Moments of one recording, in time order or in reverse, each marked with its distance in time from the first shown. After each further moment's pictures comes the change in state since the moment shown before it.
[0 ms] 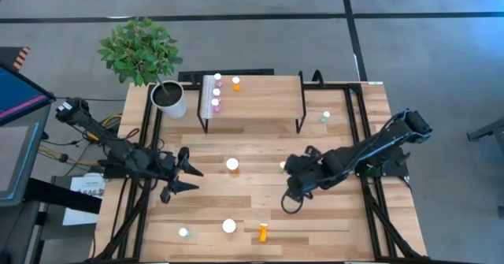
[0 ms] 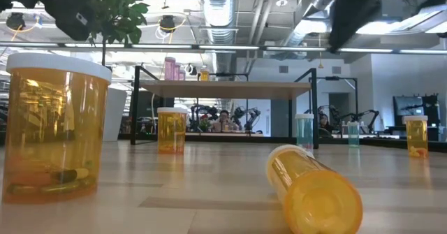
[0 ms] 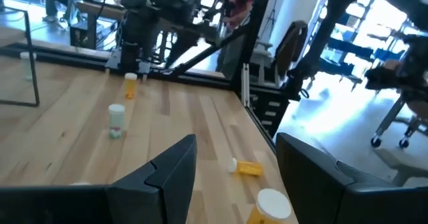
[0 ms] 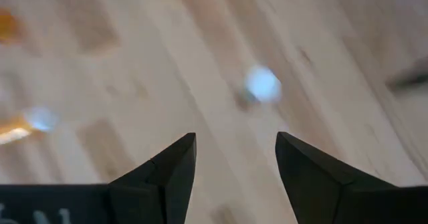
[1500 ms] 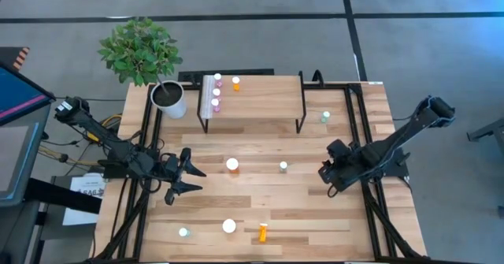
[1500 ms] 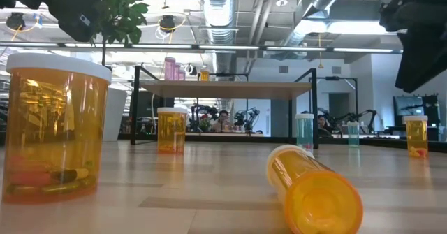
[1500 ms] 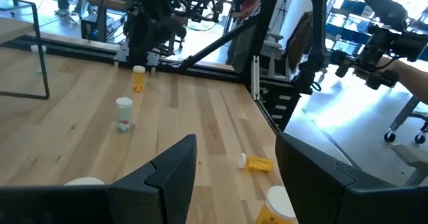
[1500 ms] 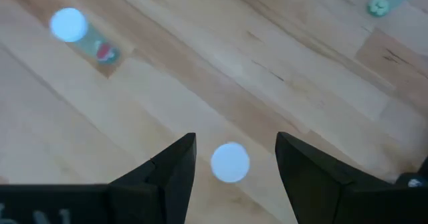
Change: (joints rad) left arm 0.001 0.078 0.027 0.006 -0.031 -0.008; right arm 0.129 -0.465 -0.540 -0.102 0.150 0.566
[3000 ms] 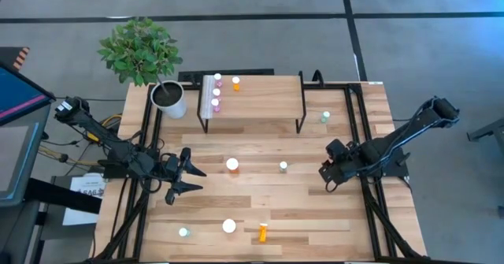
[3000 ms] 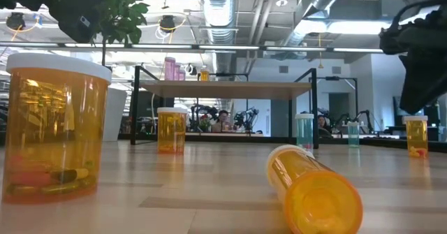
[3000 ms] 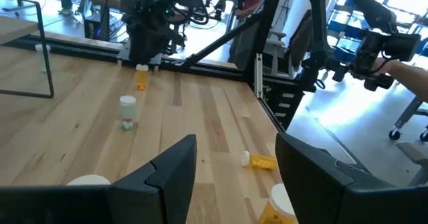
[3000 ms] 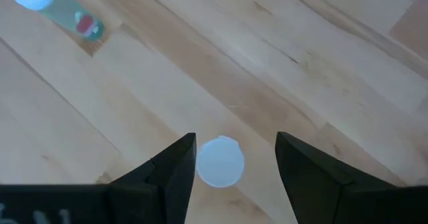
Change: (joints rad) left arm 0.001 0.000 -0.001 -0.009 -0.008 0.005; right arm -0.071 -0.096 -0.166 0.182 -0.096 -0.104
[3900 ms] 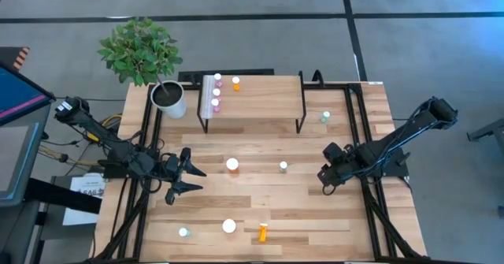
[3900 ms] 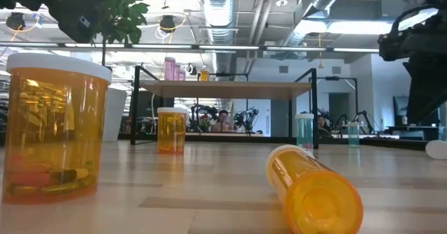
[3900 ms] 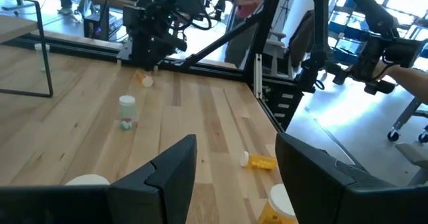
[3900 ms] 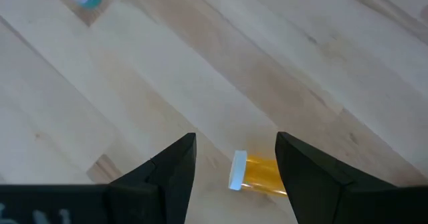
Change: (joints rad) left arm 0.000 0.000 0.000 0.001 0.000 -0.006; right arm 0.000 0.064 0.000 0.043 -0.068 -0.034
